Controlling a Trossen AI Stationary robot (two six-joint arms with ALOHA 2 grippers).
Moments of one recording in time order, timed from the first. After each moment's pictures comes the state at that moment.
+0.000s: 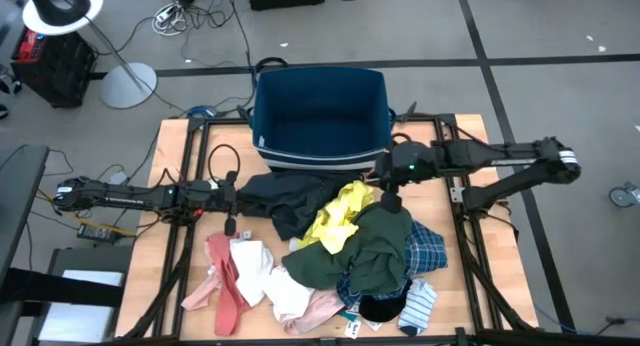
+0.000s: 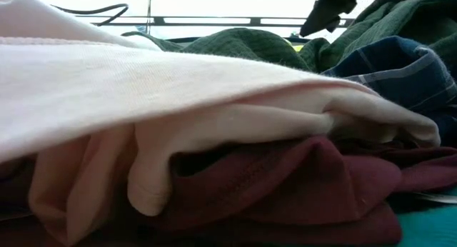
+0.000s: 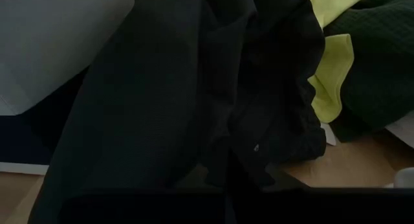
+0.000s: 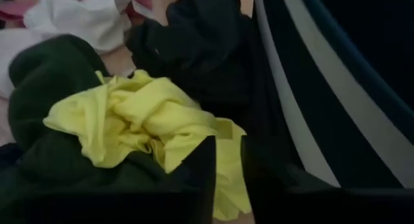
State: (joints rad) left arm 0.00 0.39 0.01 0.06 -0.08 -0.03; right arm 0.00 1.18 1.12 -0.69 0.13 0.08
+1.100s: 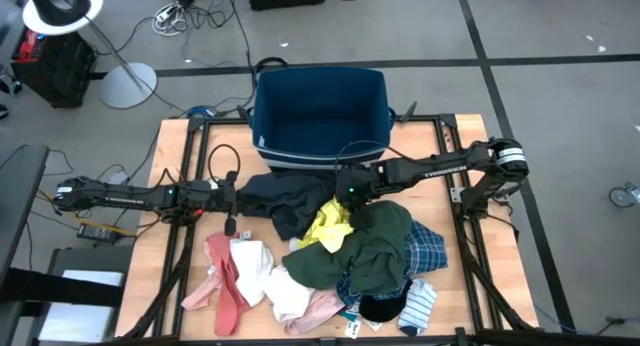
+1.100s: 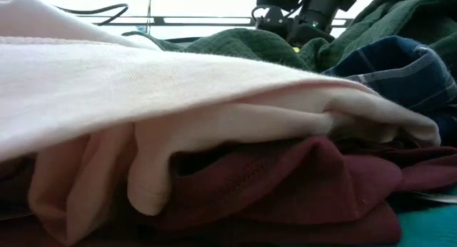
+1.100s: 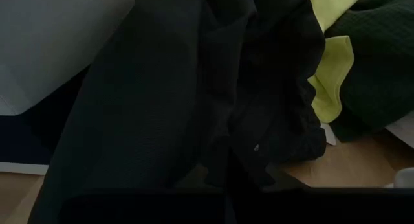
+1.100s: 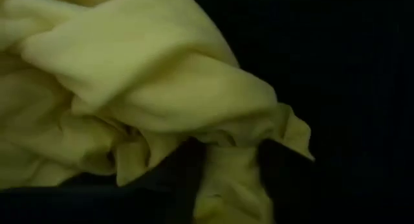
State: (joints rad) left arm 0.00 0.39 0.01 0.06 -0.08 -0.03; right arm 0.02 1.65 1.19 -0.61 0.08 -0.05
